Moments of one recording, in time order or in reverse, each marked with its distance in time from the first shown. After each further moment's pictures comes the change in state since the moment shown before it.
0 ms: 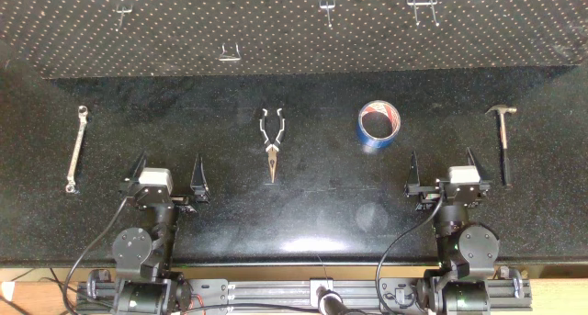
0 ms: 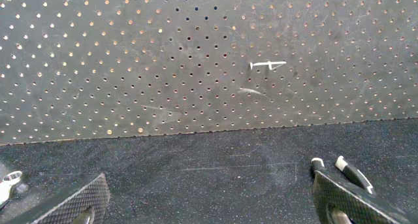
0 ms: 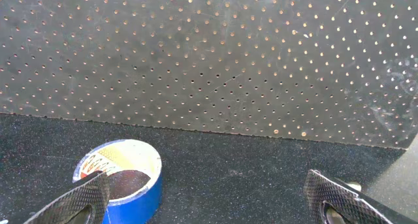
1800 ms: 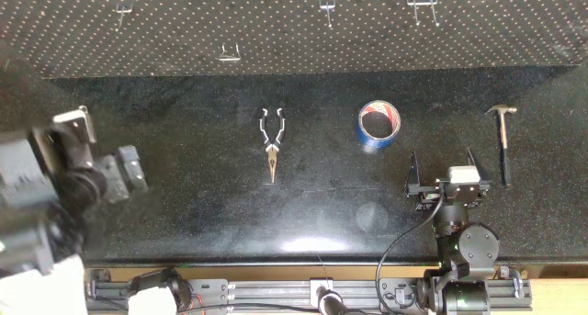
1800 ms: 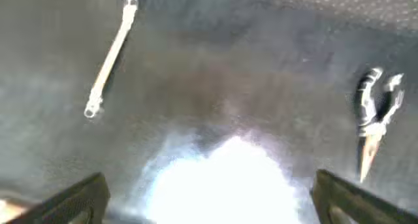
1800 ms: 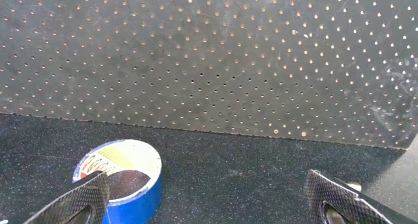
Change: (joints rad) left arm 0.327 0.958 1.258 -1.249 0.005 -0.026; right arm 0.000 -0.001 0.000 0.000 0.000 0.000
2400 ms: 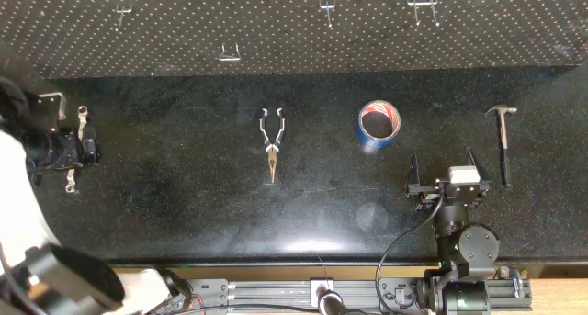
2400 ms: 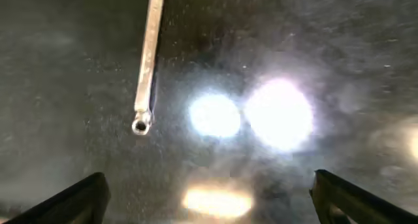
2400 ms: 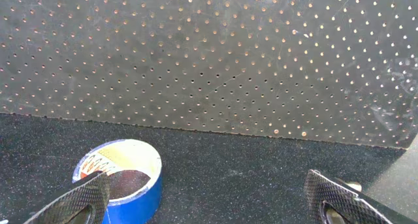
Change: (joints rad) left arm 0.349 0.594 0.085 0.124 0.044 0.463; right arm 0.000 0.000 0.000 0.000 0.000 0.000
